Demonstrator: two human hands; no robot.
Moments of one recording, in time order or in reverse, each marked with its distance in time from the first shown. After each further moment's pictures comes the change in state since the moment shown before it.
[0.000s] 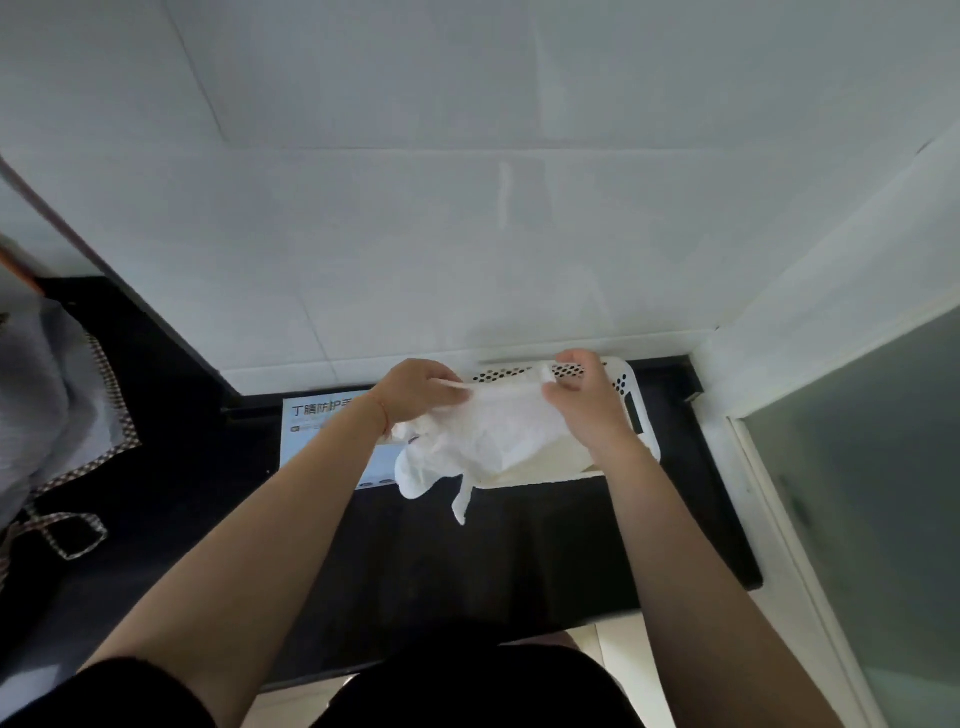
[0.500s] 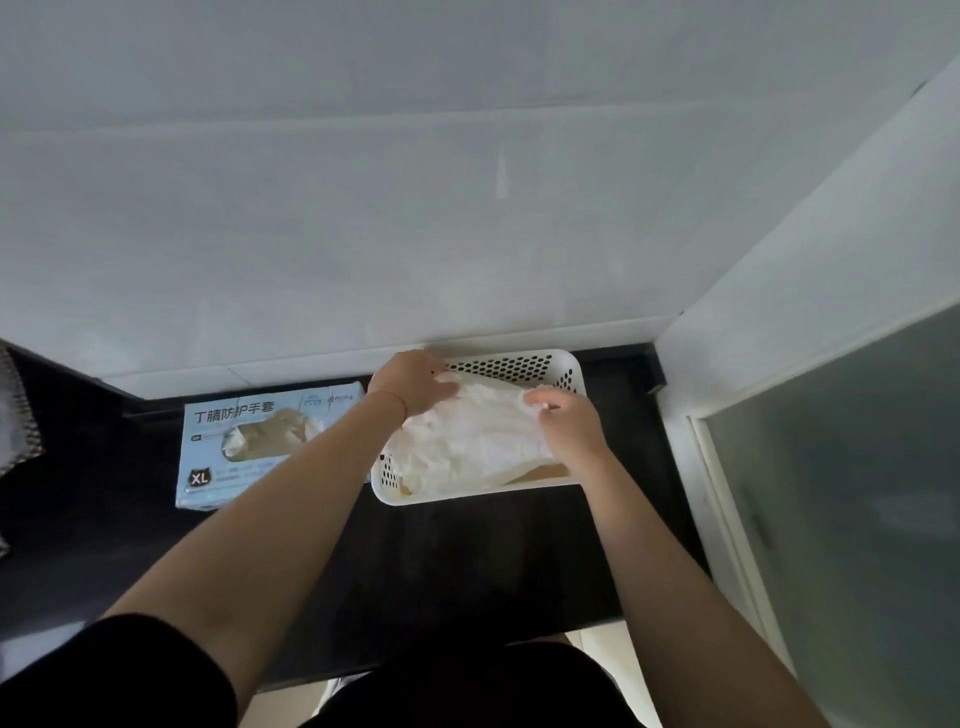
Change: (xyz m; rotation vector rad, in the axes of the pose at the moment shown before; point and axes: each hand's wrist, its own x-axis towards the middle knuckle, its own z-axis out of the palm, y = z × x) left_hand 0.101 0.023 0.094 0.594 0.132 -0.076; right_hand 0.074 0.096 -0.060 -0.208 -0.109 0.072
